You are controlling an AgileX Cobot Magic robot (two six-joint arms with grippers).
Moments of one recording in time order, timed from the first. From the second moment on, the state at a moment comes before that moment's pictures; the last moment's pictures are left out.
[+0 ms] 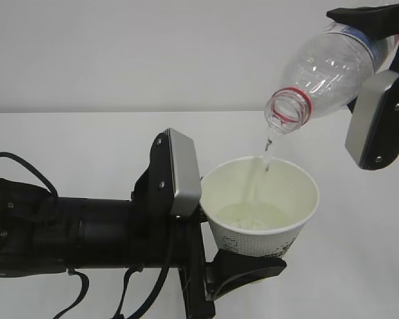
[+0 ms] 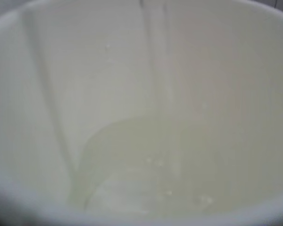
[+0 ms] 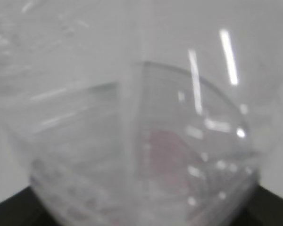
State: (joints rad) left arm -0.75 1.79 -0.68 0.81 -0.92 -0.34; right arm 0.22 1.23 -0.59 -0.54 -0.59 -1.18
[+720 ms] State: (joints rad) left arm -0.75 1.79 -0.68 0.87 -0.92 -0.35; right arm 0.22 1.23 -0.59 -0.54 -0.59 -1.18
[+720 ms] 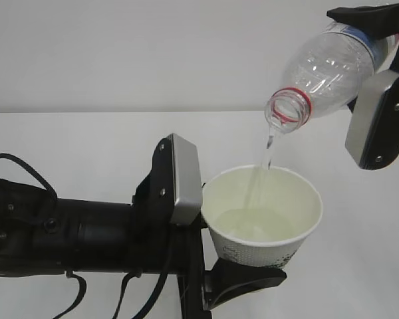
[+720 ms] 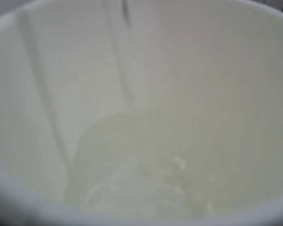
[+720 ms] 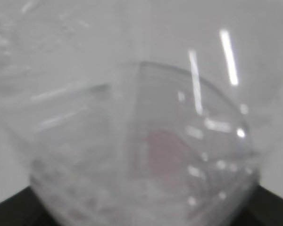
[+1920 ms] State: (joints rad) left arm -0.75 1.79 -0.68 0.87 -0.93 -0.36; right arm 0.22 1.22 -0.59 -0.53 -0.61 -1.21
